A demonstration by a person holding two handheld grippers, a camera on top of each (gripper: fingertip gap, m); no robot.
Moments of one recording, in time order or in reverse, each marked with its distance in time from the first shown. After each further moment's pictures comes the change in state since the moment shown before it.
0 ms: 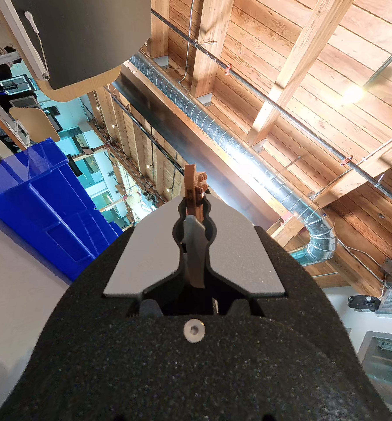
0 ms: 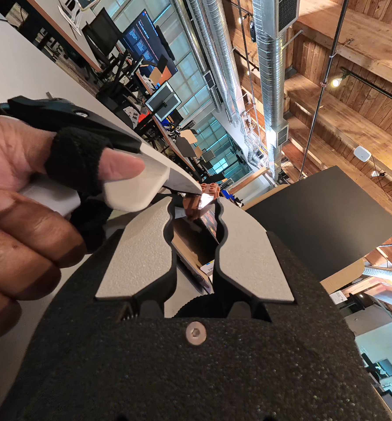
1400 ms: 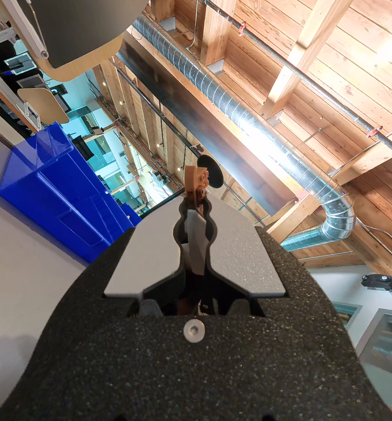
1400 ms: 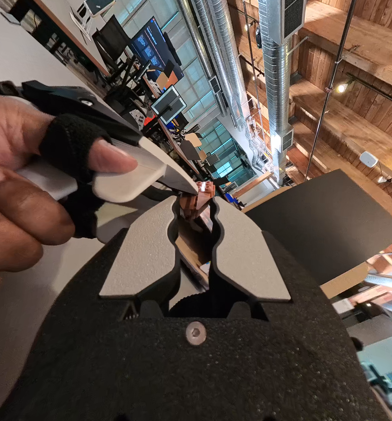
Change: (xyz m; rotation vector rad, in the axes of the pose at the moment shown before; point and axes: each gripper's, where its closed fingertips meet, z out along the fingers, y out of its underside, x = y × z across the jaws) left arm -0.003 0.011 0.001 -0.118 -0.049 0.047; right arm 0.004 0.005 -0.007 0.020 -0.028 -0.001
